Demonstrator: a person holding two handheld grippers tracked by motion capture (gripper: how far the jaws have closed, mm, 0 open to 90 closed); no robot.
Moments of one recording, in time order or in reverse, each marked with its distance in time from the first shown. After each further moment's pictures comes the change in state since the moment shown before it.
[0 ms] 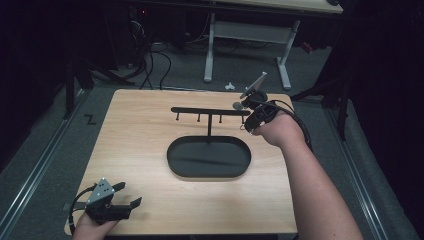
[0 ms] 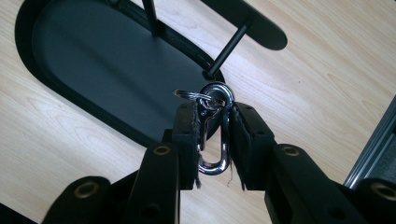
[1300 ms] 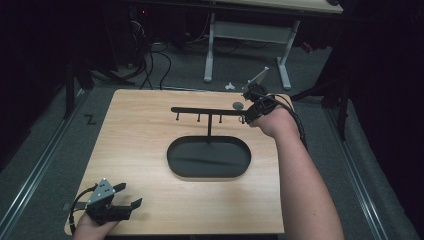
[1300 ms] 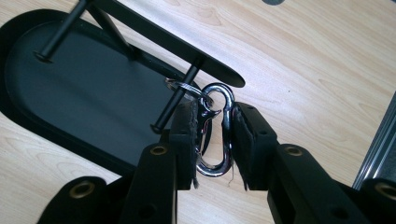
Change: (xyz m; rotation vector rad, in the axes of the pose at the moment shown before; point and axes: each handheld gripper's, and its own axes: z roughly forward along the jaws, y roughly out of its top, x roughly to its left) left arm -0.001 -0.001 0.001 0.004 -0.009 0.001; right arm -0.023 0.017 0.025 -0.011 -0.010 0.114
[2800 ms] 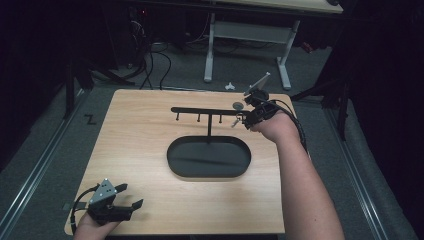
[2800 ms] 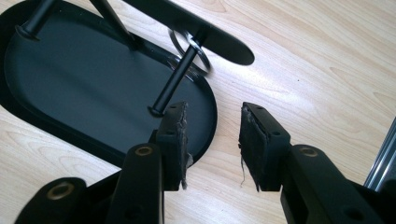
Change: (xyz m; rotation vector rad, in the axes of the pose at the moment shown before) left arm -0.001 0.000 0.003 0.016 -0.013 0.006; right arm -0.001 -0.011 0.007 0.012 0.021 0.014
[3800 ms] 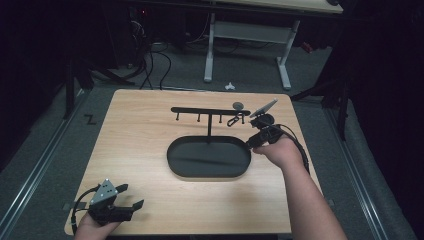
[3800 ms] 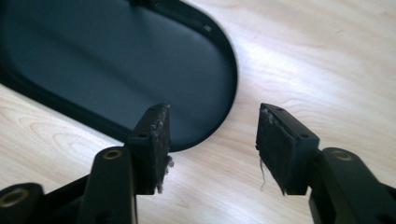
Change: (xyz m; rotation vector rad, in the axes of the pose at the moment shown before) left arm -0.002 0.000 0.000 0.009 -0.005 0.006; right arm 0.003 -0.059 0.038 0.000 0.064 0.060
